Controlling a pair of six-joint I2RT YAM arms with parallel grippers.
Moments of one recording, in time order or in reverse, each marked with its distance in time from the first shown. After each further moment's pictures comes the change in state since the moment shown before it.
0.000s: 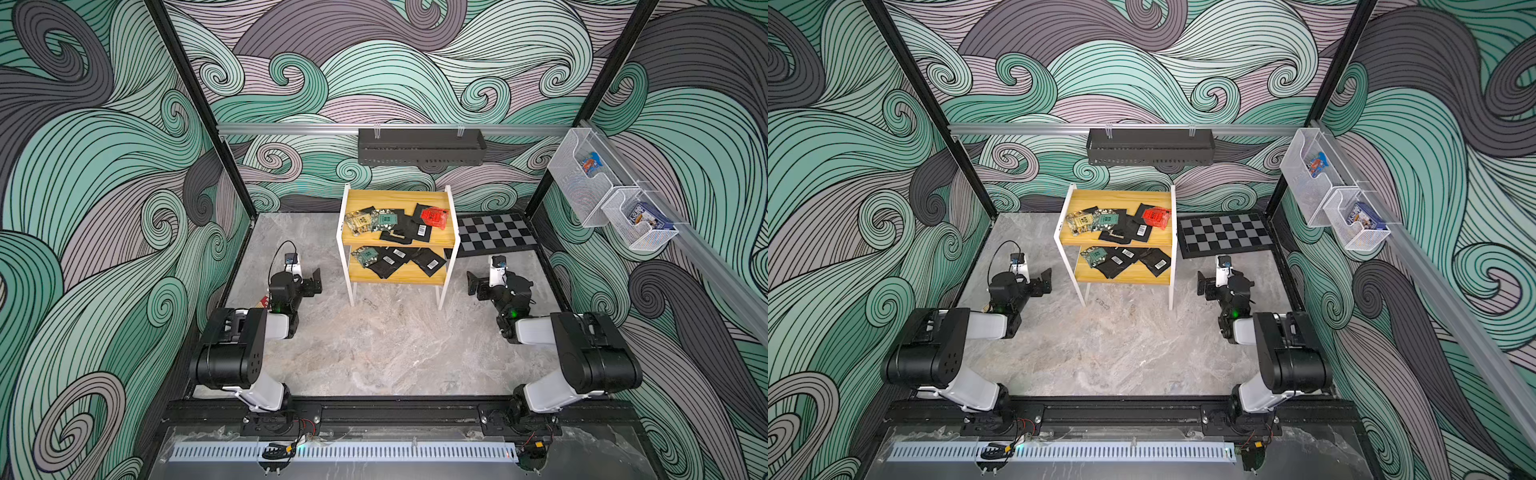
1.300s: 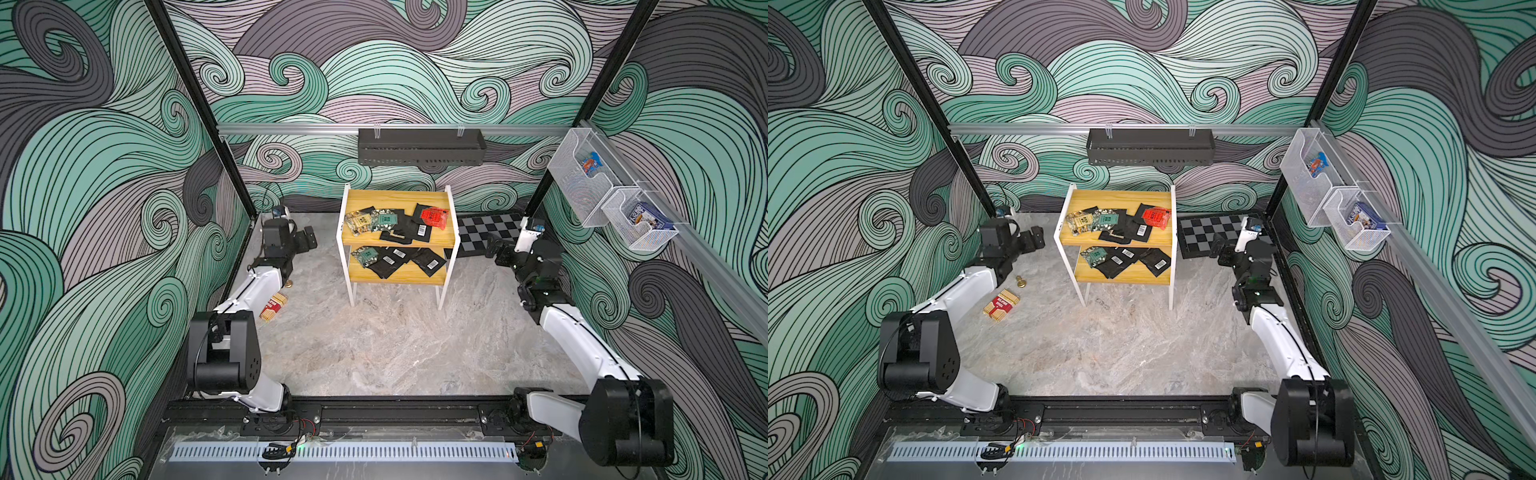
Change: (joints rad) left arm 0.042 -0.042 0.727 -0.863 0.014 -0.300; right arm -0.055 -0.405 0.478 -0.826 0.073 0.383
